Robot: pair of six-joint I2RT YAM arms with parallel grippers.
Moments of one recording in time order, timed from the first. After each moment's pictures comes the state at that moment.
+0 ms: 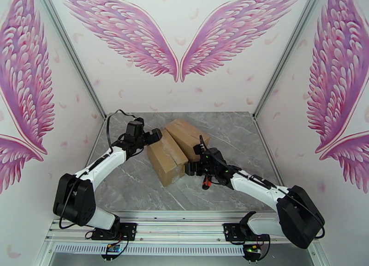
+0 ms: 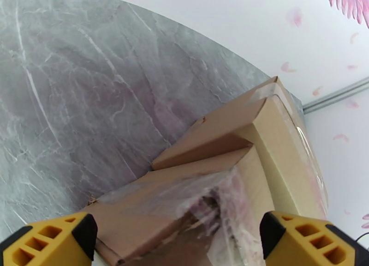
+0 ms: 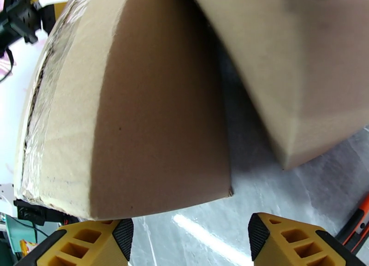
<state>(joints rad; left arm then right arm) -0.31 1.51 1.13 -0.27 0.18 -0.63 0.59 1.32 0.67 -0.03 -0.32 0.47</state>
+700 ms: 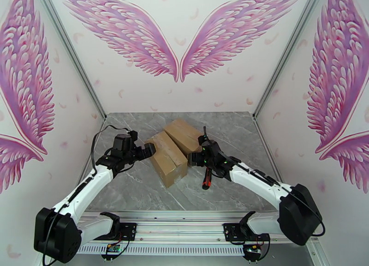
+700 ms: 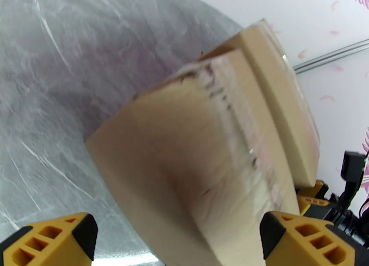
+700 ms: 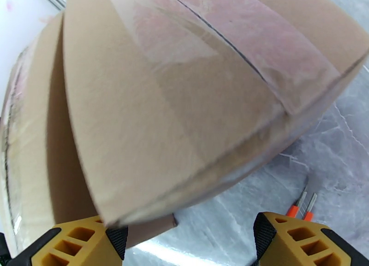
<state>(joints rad) -0.29 1.21 0.85 -0.38 0.30 -0.63 0.59 1.39 0.88 -0.27 0.02 0.46</state>
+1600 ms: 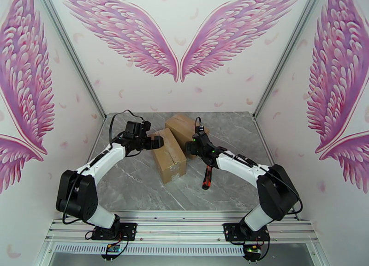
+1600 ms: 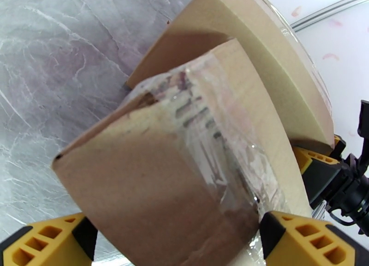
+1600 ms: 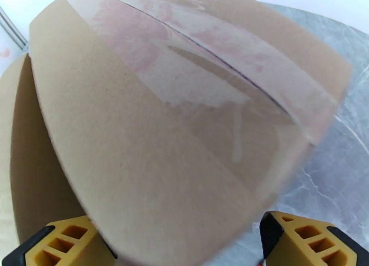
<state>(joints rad) -0.27 1.55 1.15 -0.43 0.40 -0.35 0.59 1.54 1.06 -0.26 0.27 0.39</state>
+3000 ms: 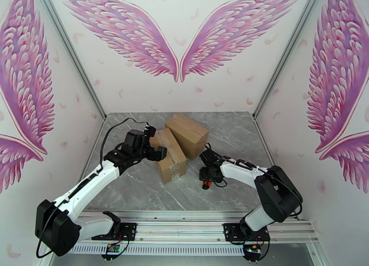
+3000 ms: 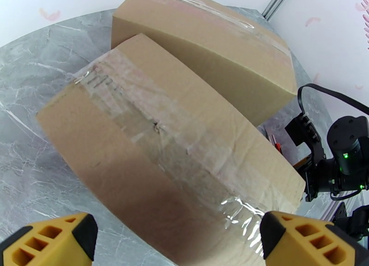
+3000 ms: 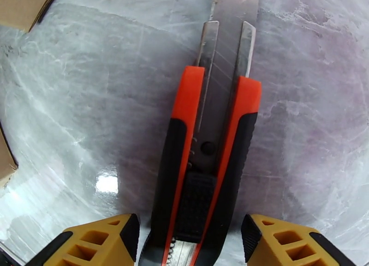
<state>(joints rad) -0.48 1.25 1.01 -0.44 0.16 -0.25 0.53 1.59 0.84 -0.60 0.06 0.60</state>
